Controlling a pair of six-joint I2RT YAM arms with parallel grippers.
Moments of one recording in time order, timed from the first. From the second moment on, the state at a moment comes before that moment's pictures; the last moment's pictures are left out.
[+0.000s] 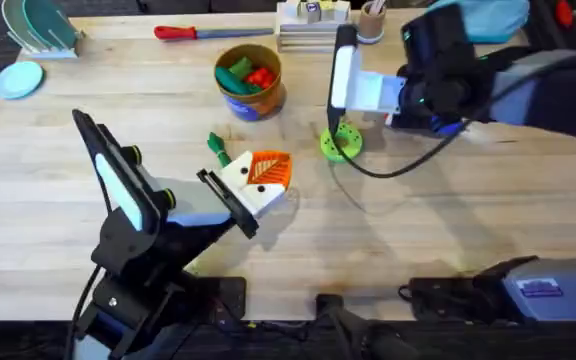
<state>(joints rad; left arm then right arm) -0.44 0.01 0.01 -0.05 0.40 -0.06 0.34 1.57 0.91 -0.34 0.29 -1.17</state>
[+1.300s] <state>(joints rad) -0.44 0.01 0.01 -0.03 0.40 -0.06 0.43 1.27 0.93 -0.42 0.26 -0.58</state>
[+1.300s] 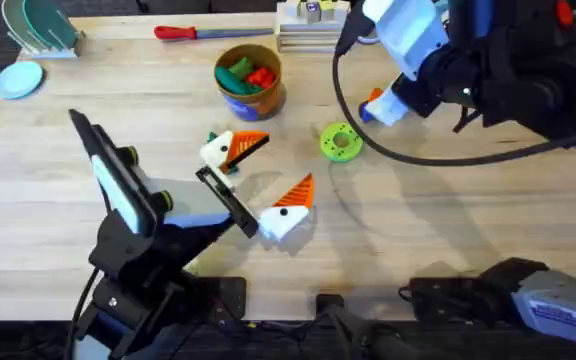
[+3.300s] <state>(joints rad) -0.20 1.39 0.69 -0.55 -0.15 -0.54 0.51 1.27 0.93 -0.42 0.26 -0.55</state>
